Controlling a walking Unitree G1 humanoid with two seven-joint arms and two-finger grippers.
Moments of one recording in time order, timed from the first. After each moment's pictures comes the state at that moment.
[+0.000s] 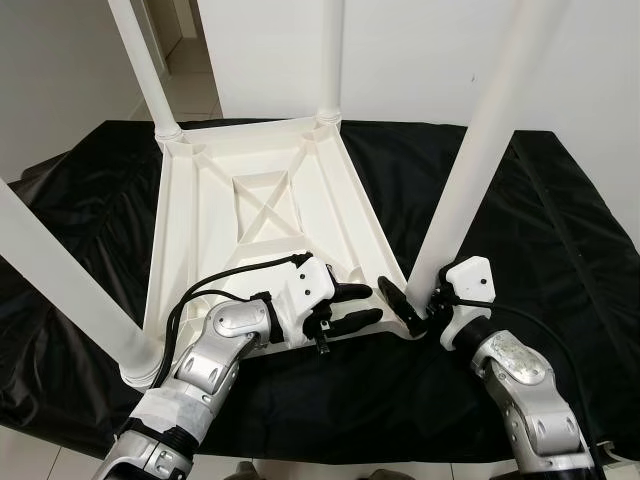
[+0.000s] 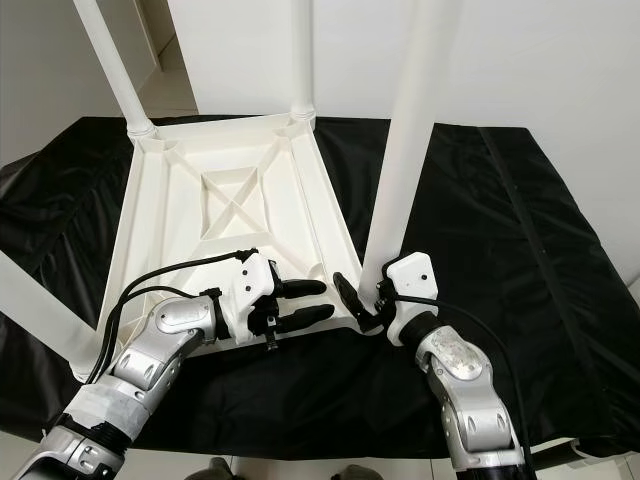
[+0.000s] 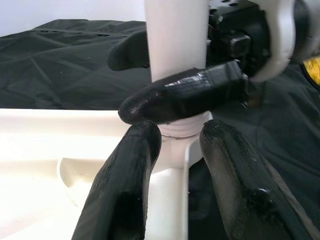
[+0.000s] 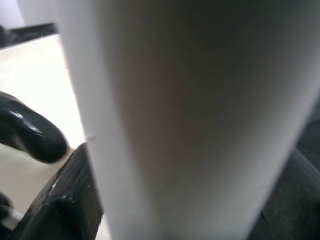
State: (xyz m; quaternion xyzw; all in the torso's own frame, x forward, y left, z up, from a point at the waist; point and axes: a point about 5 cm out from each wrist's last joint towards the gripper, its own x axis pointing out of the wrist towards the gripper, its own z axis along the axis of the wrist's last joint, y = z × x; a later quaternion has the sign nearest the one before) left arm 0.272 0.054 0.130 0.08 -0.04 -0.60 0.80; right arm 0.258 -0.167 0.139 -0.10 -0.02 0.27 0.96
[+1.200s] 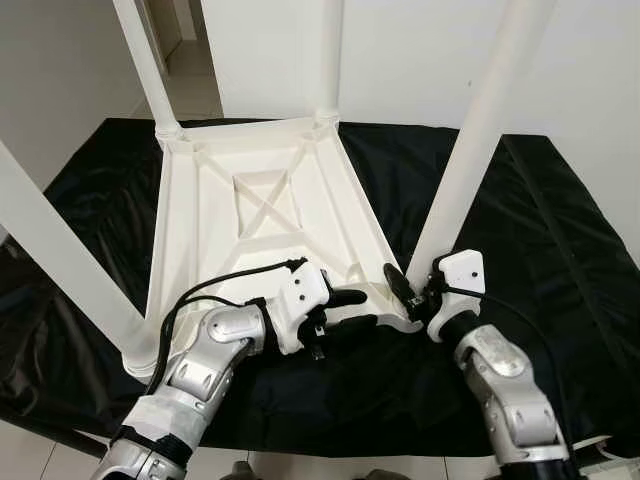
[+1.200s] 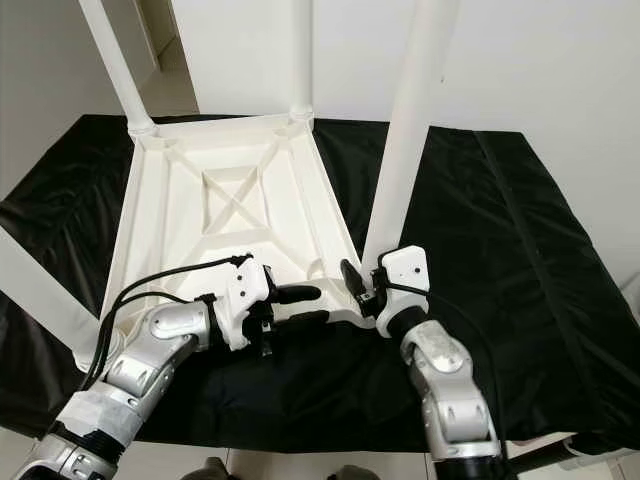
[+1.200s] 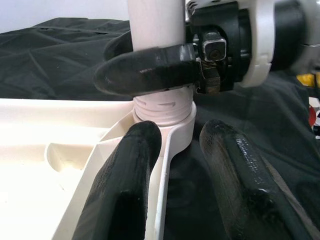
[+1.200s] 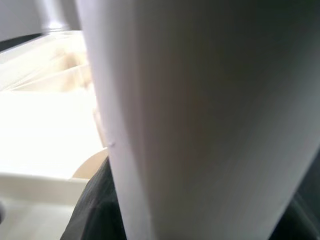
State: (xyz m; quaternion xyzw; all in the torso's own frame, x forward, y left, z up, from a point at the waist) left arm 0.267 0.059 0.126 0.08 -0.03 -0.60 0.80; right arm 0.254 -0.146 0.135 -0.02 -0.01 0.10 0.99
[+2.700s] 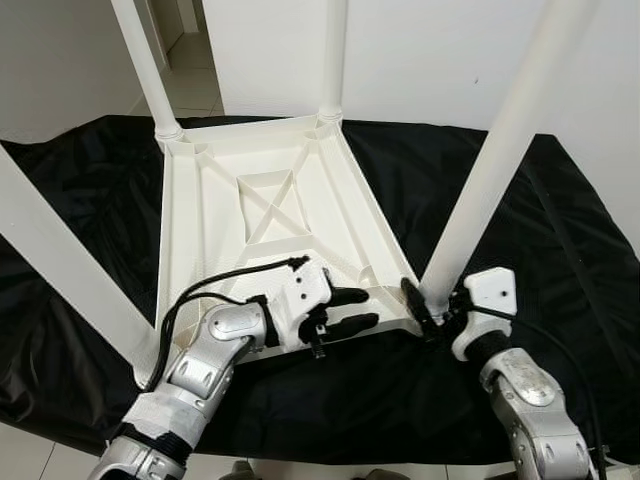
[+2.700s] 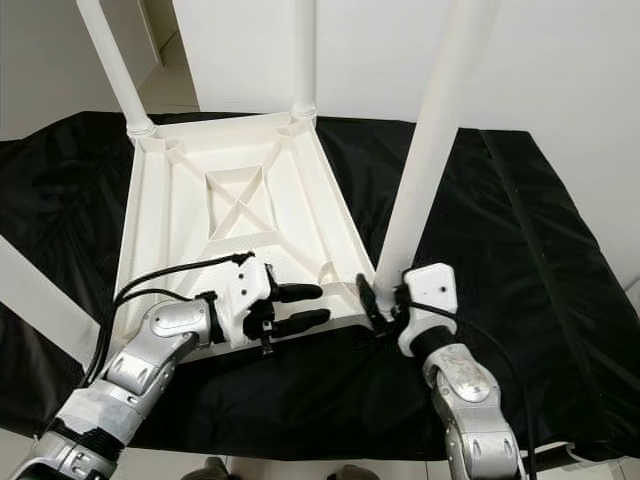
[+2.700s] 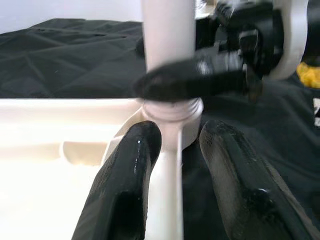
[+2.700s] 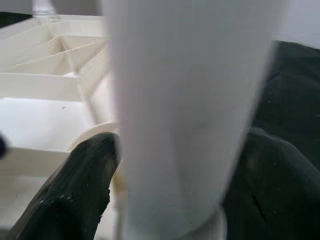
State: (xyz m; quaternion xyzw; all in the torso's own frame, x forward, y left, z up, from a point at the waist) left arm 0.267 0.053 0.130 0.08 -0.04 -0.60 0.79; right arm 0.232 -0.171 0.137 -0.06 -0.01 0.14 0.99
